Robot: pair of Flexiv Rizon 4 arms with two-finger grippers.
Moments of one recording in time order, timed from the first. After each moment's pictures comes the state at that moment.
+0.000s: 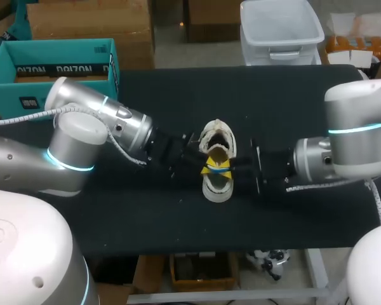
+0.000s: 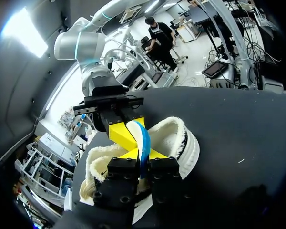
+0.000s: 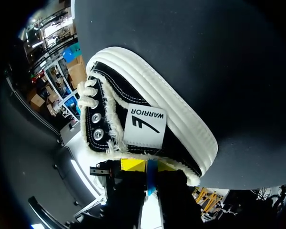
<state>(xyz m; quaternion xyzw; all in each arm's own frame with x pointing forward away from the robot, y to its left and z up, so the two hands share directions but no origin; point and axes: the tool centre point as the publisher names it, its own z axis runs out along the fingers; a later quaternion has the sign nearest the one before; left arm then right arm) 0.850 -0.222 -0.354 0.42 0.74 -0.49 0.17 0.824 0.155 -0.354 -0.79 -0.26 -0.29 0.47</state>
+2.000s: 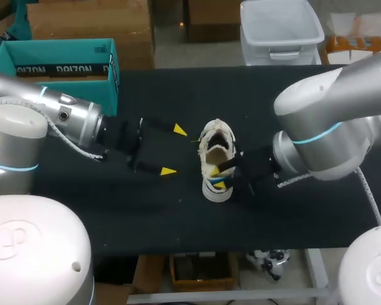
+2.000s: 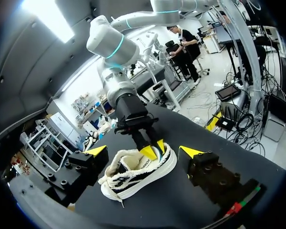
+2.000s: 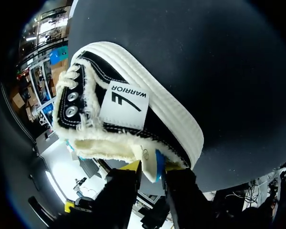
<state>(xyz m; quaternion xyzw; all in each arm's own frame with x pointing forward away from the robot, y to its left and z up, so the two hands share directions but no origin) 0.814 -0.130 -0.259 0.30 0.78 -0.52 0.18 0.800 0.173 -0.370 -0.86 -0.30 -0.22 0.36</state>
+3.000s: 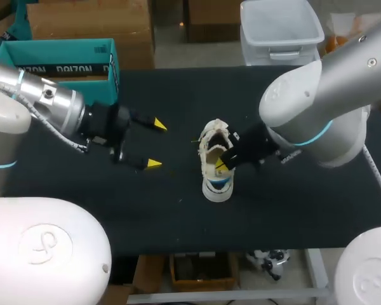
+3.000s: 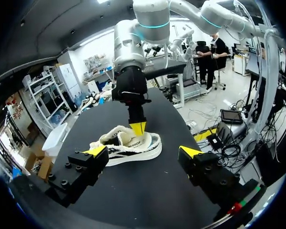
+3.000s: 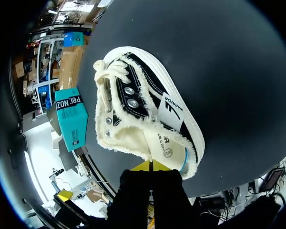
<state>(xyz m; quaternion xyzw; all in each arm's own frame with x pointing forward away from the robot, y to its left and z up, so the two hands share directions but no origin) 0.808 -0.088 -0.236 0.10 0.88 -0.46 0.09 0.818 0.161 -0.343 -0.85 -0.41 -0.21 0.26</state>
